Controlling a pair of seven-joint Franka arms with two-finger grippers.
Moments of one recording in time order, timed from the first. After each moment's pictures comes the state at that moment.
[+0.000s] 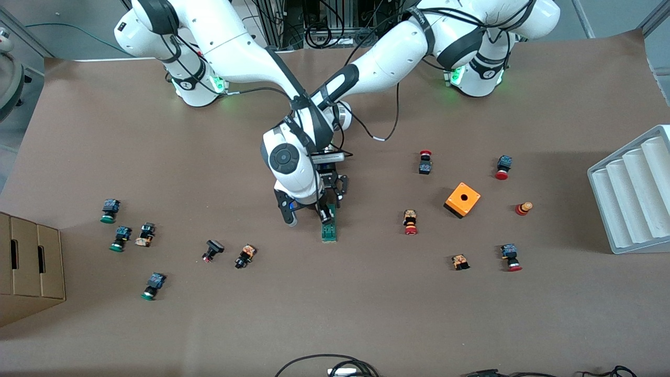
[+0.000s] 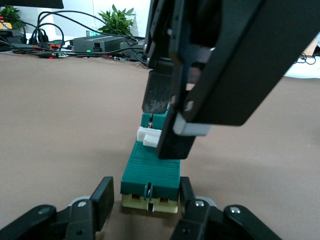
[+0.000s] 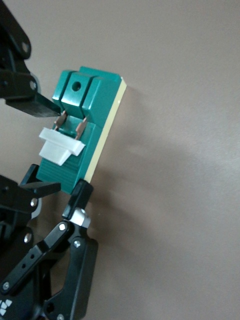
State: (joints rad) left arm -0.87 1.01 -0.33 -1.59 1.86 1.84 -2.57; right arm 0.98 0.68 -0.29 -1.71 0.49 2.50 1.60
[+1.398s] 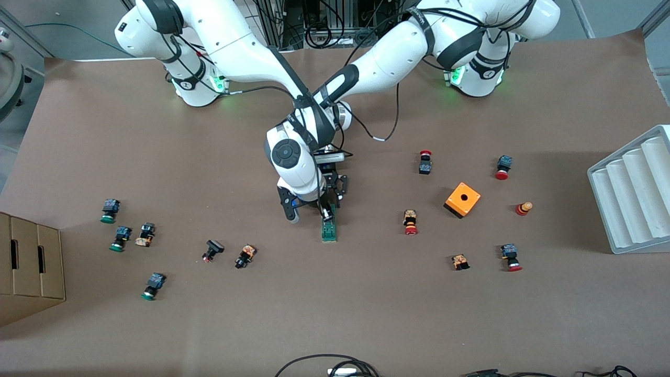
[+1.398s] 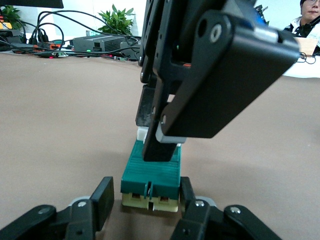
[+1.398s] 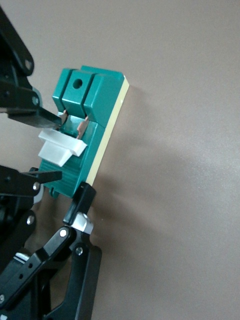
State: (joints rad) left arm -0.87 1.01 -0.33 -1.59 1.86 1.84 -2.57; right arm 0.99 0.69 -0.29 -1.74 0.51 2.58 1.61
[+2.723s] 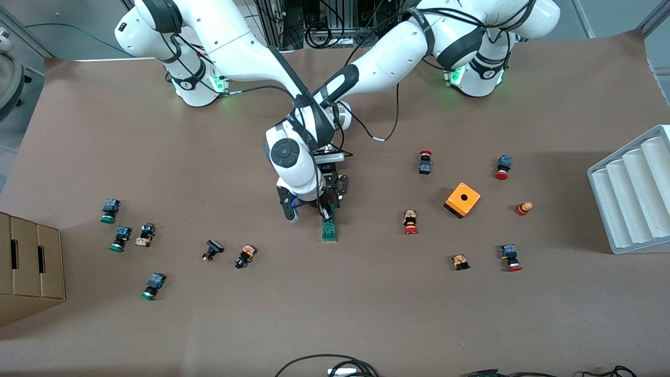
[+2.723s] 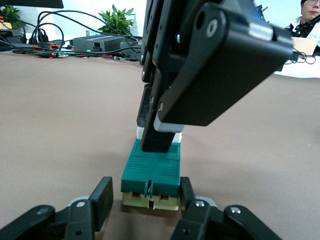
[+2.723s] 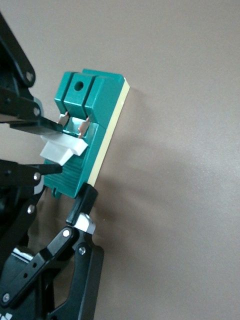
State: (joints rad) left arm -0.87 1.01 -0.33 -1.59 1.86 1.84 -2.57; right arm 0.99 0.68 -0.29 -1.74 0.52 2.58 1.61
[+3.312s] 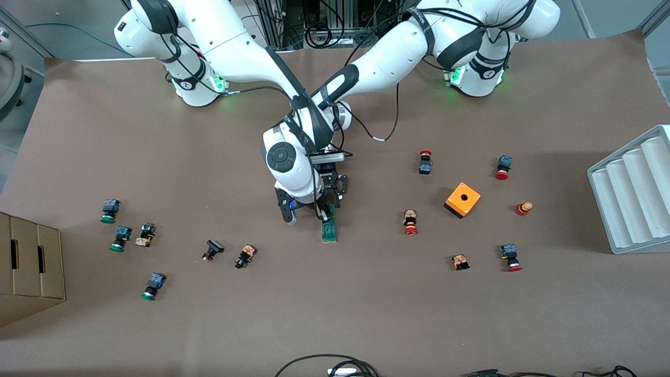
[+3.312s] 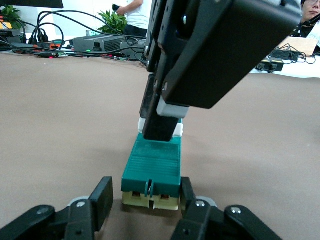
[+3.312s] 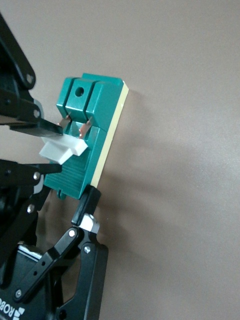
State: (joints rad) left arm -0.87 1.01 -0.33 -1.59 1.86 1.84 -2.57; right arm 0.95 0.67 -0.27 -1.72 0.53 2.52 1.61
